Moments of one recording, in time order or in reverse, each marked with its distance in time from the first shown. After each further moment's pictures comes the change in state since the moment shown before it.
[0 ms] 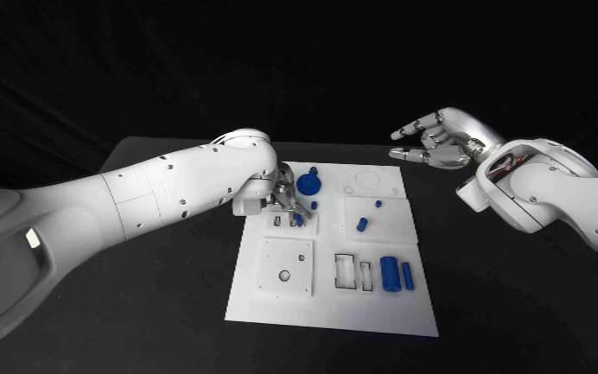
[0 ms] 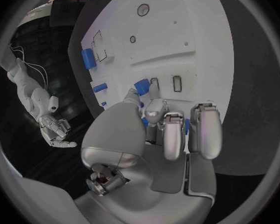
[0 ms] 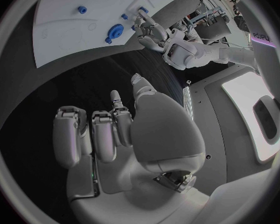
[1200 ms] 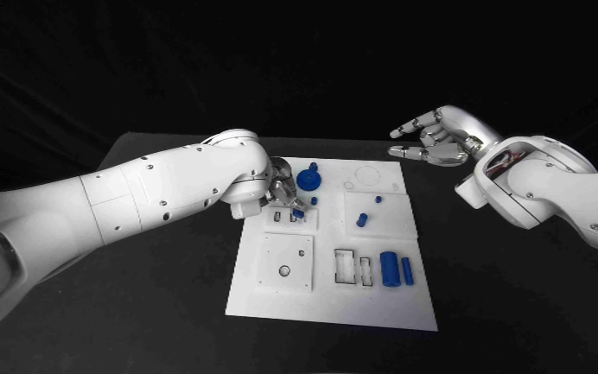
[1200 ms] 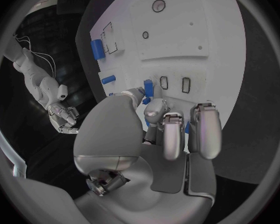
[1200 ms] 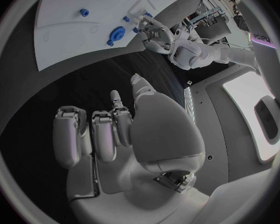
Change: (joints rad) left arm -0.012 -0.078 0.005 0.113 0.059 -0.158 0.015; left_hand 0.084 -0.173 0.535 -0.006 0.054 -0.027 0.005 -0.026 0.065 0.020 -0.006 -0.012 0.001 0.000 -0.015 0.000 0.001 0.000 0.000 -0.007 -0.002 0.000; right arm -0.007 0.010 -0.001 -0.018 -0.002 0.010 -0.002; right_hand 0.004 0.004 -0.003 -0.003 0.010 0.000 0.000 0.000 0.000 0.000 0.000 0.000 0.000 0.000 0.000 0.000 0.000 0.000 0.000 0.000 0.000 -0.002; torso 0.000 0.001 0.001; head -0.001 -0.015
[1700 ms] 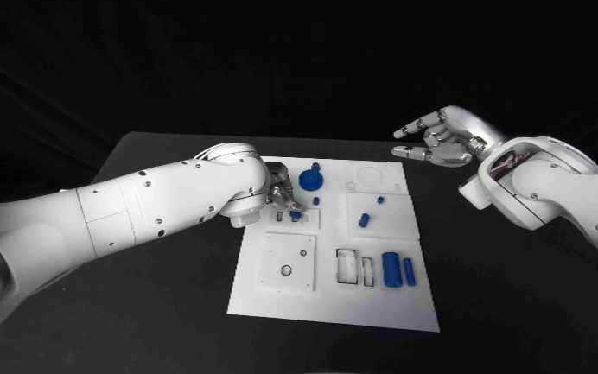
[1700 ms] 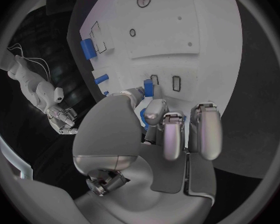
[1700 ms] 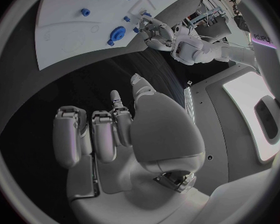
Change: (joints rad) left arm -0.036 -0.030 -0.003 0.048 -0.105 -0.106 0.002; left_hand -0.015 -0.014 0.028 -0.017 -0.004 0.005 0.001 0.006 0.011 0.011 -0.004 0.013 0.014 0.000 0.000 0.000 0.000 -0.015 0.000 0.000 0.010 0.000; right arm -0.001 -0.008 0.000 0.000 0.000 0.000 0.000; right_hand 0.000 0.000 0.000 0.000 0.000 0.000 0.000 0.000 0.000 0.000 0.000 0.000 0.000 0.000 0.000 0.000 0.001 0.000 0.000 0.000 0.000 -0.001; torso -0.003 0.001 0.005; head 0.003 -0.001
